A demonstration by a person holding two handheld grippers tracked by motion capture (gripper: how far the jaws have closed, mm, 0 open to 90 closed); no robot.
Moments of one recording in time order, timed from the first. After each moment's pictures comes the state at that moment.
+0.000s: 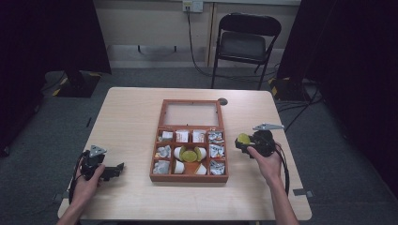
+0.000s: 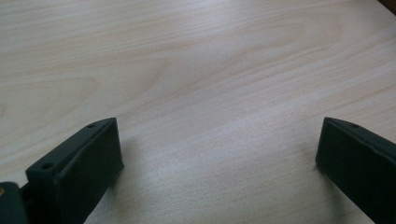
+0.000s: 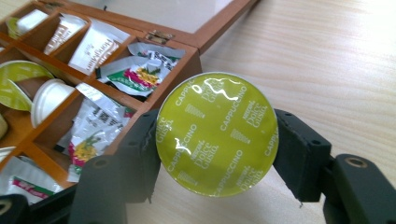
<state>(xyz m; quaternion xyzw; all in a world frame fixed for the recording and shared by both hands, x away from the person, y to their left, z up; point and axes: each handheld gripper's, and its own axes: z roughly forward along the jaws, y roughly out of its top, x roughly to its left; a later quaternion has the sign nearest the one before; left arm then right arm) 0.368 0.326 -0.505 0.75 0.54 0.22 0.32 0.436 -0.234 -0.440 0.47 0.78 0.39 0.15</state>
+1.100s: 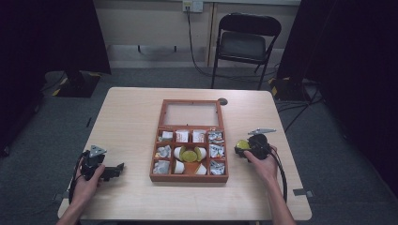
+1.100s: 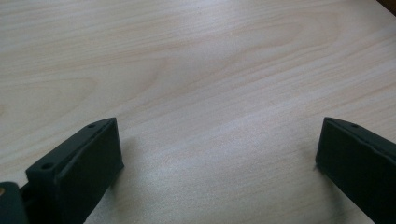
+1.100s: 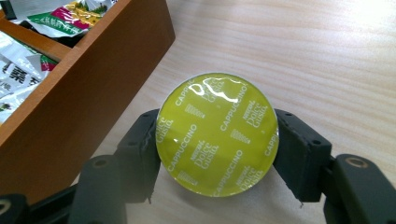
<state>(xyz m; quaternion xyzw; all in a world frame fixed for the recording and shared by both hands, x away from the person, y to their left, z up) 0.367 0.326 -0.505 0.75 0.53 0.22 0.32 0.448 -0.233 -0.478 0.49 0.79 0.33 0.15</state>
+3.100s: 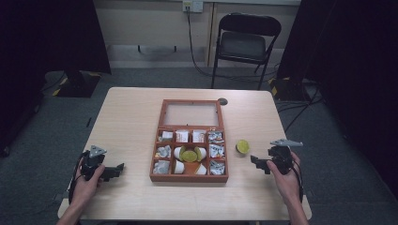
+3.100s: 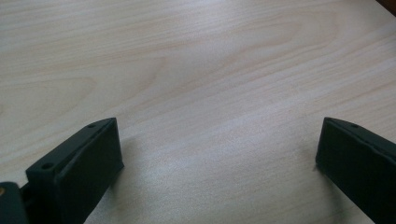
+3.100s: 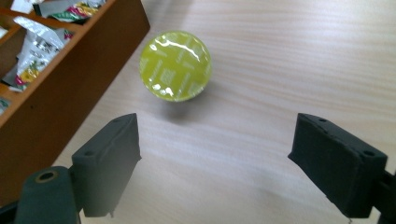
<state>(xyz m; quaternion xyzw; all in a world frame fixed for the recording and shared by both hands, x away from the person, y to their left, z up) 0.367 0.325 -0.505 0.75 0.53 0.22 0.32 0.388 -0.283 -0.456 0.52 0.75 0.35 0.18</state>
